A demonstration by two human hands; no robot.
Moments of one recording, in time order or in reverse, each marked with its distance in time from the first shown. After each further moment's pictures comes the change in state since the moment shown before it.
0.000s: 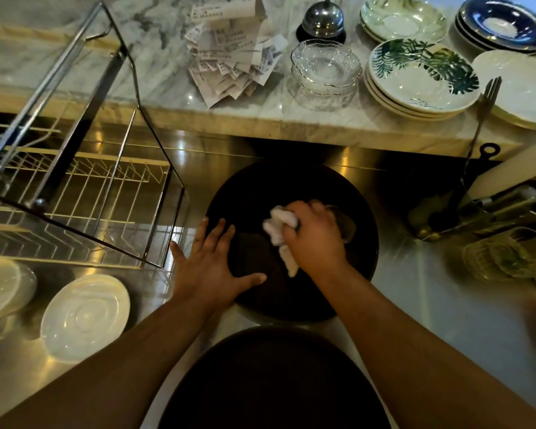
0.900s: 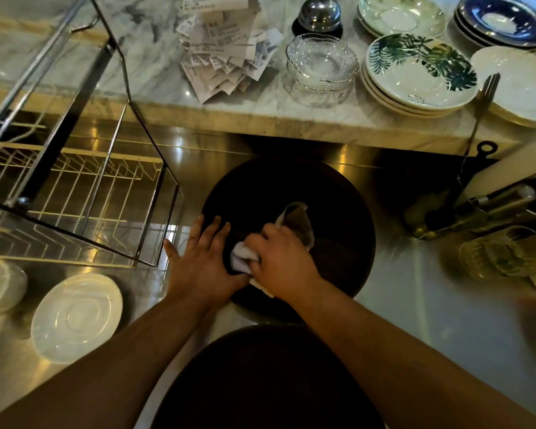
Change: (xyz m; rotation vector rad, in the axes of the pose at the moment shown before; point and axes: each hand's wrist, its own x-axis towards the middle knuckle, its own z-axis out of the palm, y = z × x) left_hand 0.001 0.002 -0.001 -0.038 0.027 -0.002; right_hand -0.032 -0.025 0.018 -0.125 -0.253 -0.356
